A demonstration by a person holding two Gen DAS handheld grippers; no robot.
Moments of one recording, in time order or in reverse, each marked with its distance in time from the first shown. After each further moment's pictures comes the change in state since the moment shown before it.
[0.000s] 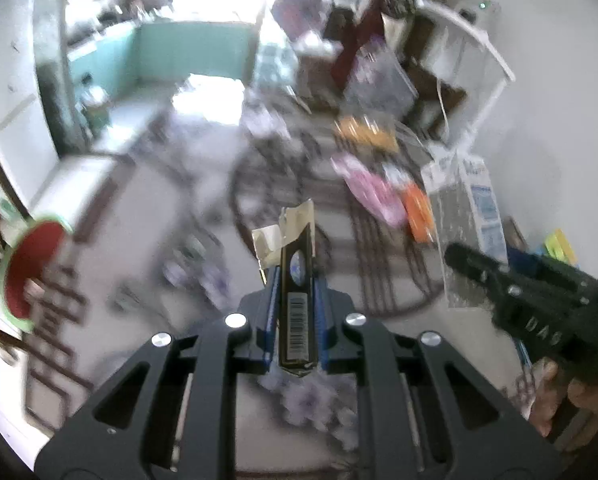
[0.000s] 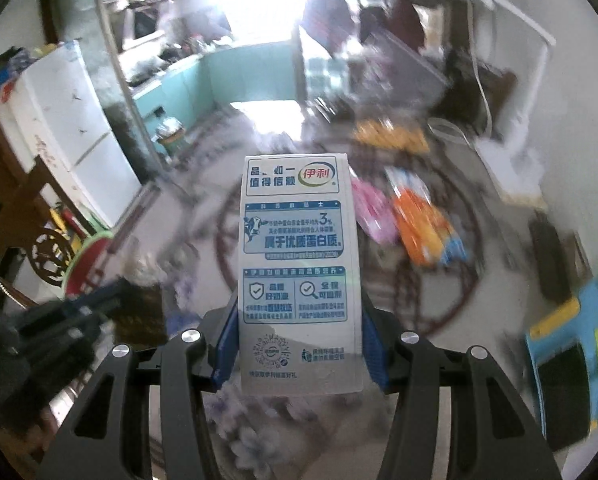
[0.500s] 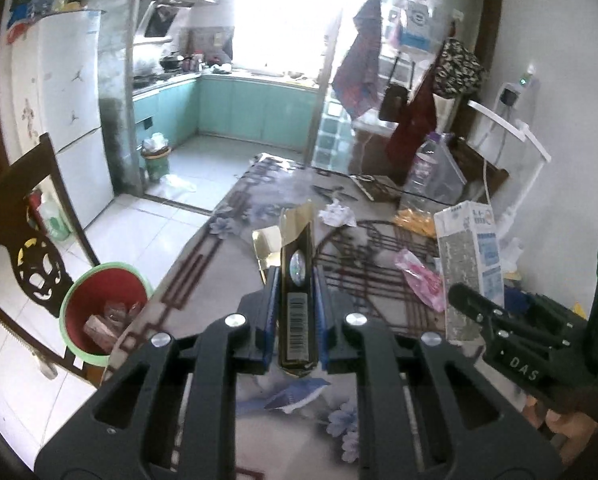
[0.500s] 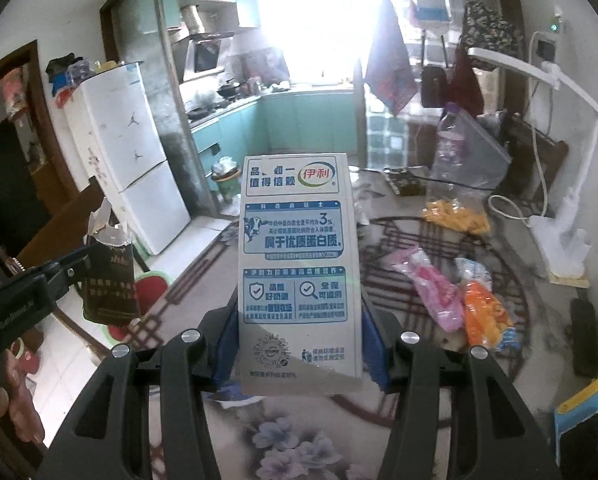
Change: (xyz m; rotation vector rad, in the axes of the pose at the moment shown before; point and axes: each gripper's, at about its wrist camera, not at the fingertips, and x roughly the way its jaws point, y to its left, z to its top) left arm -0.068 0.054 0.039 -0.098 -0.199 0.155; right arm -0.004 0.049 0.039 -0.083 -0.136 0.156
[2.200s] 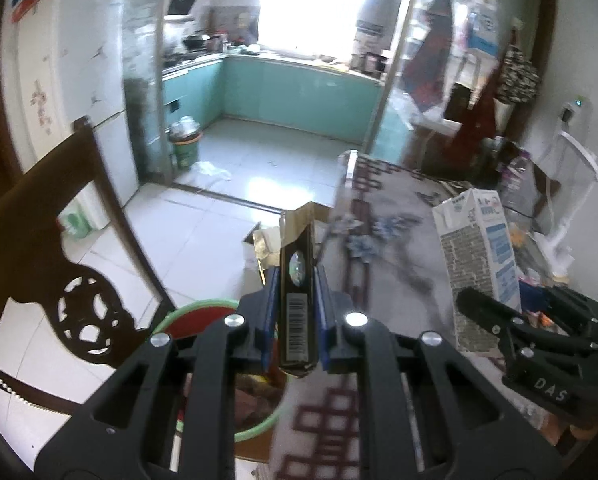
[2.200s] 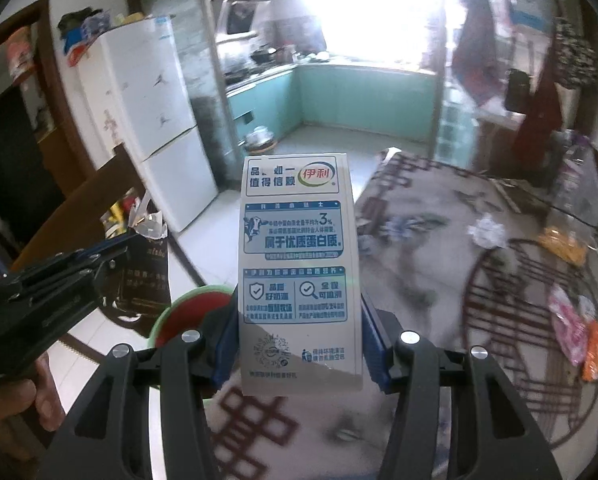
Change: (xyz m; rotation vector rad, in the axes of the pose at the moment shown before) left arm 0.071 0.260 0.067 -0.012 0.072 0.043; right arm 0.163 0.248 0.061 -0.089 0.120 0.045
